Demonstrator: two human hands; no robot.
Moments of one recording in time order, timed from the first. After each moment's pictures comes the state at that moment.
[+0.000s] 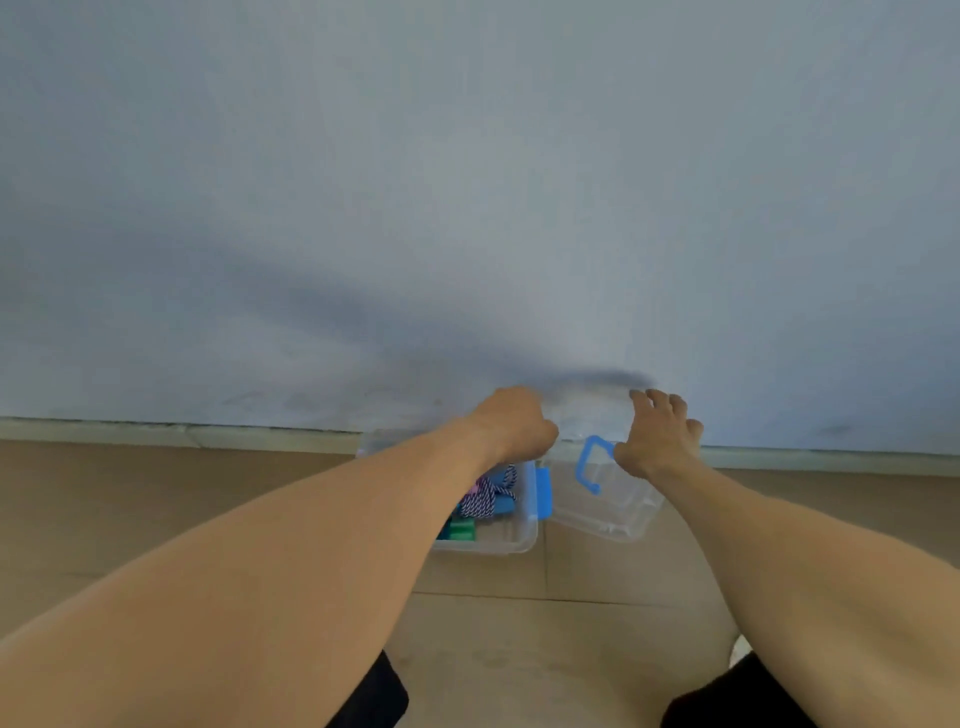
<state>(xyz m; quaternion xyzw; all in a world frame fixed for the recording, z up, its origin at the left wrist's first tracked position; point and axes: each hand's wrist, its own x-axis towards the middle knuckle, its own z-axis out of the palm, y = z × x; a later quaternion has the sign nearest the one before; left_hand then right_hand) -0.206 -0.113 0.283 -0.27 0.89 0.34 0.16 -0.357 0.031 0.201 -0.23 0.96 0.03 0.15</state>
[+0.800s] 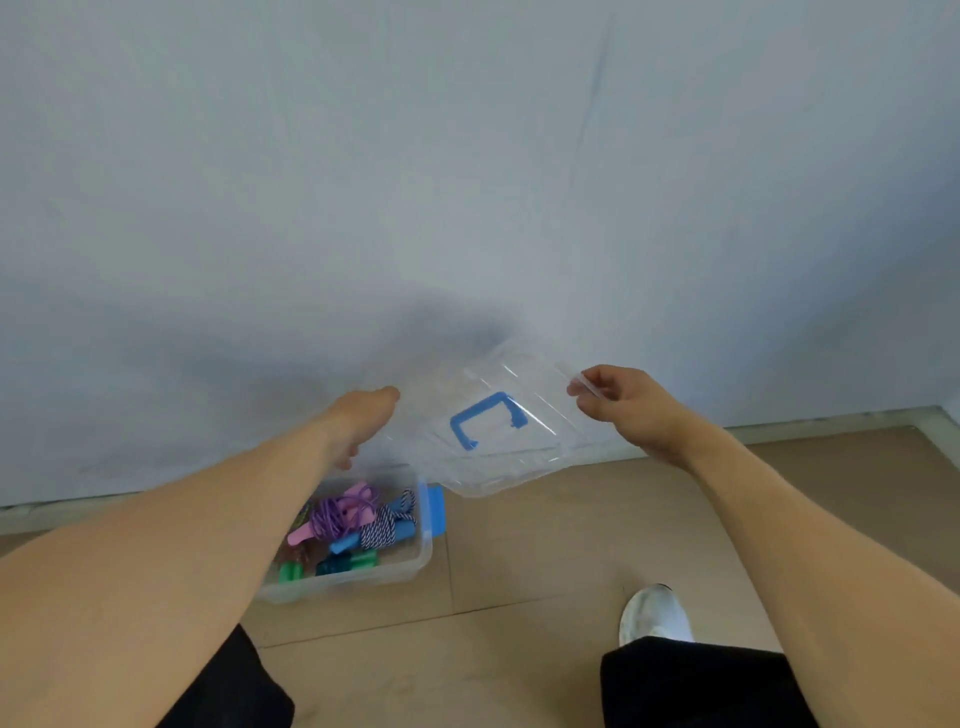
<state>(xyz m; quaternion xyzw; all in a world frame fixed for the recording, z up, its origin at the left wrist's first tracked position) -0.210 -0.132 0.294 -0.47 0.73 0.49 0.13 -0.361 0.145 0.353 -0.27 0.83 -0.41 0.26</state>
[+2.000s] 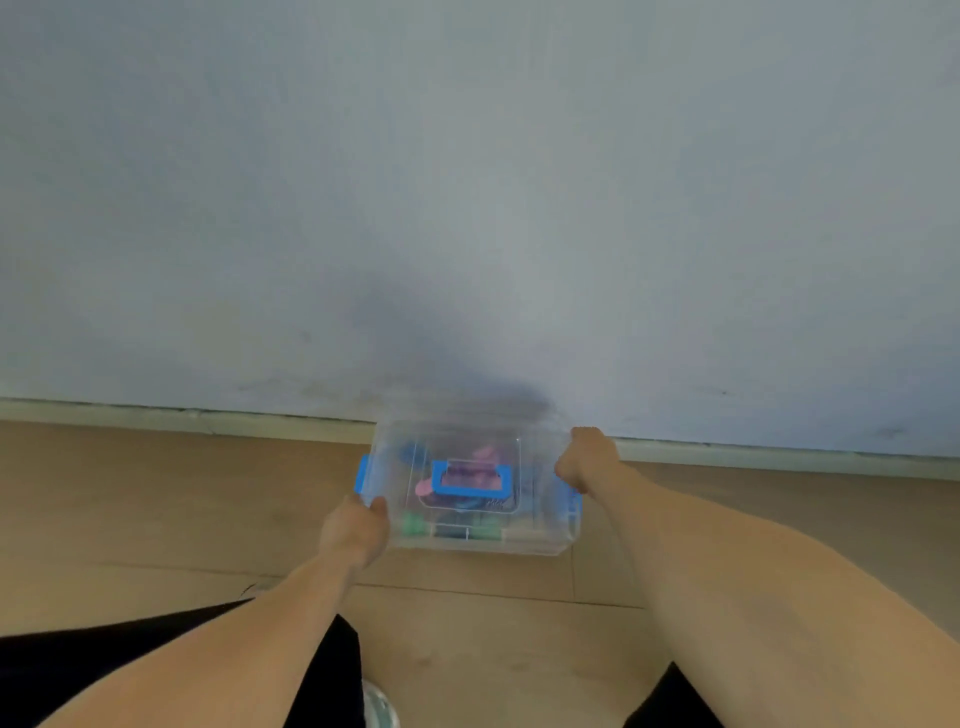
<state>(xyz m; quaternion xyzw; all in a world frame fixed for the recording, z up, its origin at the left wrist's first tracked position) -0.041 -0.188 0.122 -0.61 0.69 0.36 0.09 -0.290 -0.053 0.150 -0.17 0.92 -0.12 0.34</state>
